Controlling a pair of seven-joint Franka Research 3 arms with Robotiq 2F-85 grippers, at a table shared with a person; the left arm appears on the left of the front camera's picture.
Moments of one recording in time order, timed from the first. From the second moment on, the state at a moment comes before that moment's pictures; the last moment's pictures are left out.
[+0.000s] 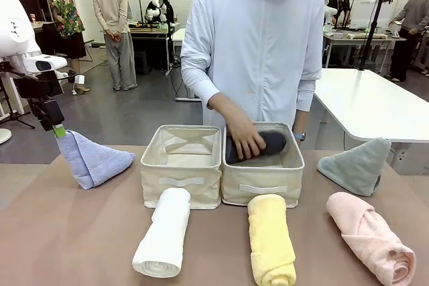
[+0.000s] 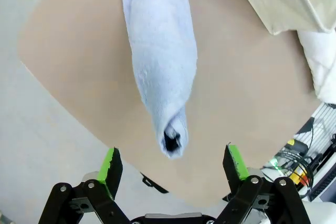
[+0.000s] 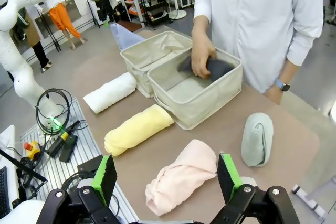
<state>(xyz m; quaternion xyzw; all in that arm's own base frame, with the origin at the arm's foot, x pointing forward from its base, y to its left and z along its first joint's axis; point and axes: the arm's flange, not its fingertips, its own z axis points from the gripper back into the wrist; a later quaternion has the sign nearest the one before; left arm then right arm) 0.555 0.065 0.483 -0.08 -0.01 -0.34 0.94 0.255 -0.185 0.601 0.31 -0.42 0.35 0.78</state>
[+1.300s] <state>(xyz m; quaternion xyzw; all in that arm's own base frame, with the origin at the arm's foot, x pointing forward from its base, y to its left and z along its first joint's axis) 0.565 0.051 0.438 -0.08 -0.04 -0.35 0.93 0.255 -0.185 0.601 0.31 -0.42 0.35 0.78</state>
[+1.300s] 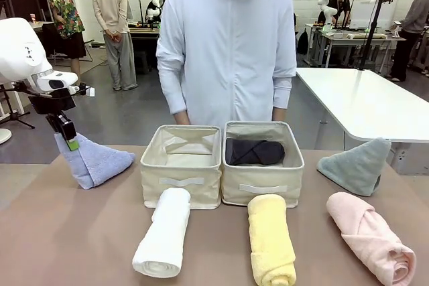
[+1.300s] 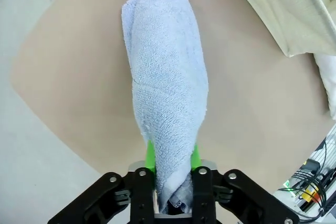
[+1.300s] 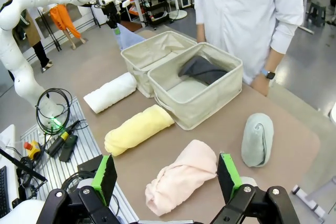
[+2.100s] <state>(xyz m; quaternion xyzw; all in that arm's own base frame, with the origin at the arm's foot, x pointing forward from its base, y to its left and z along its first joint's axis) 0.417 0.013 0.685 -0.09 -0.01 -0.50 0.86 0.255 -0.185 0.601 0.31 -0.42 0.35 0.78</state>
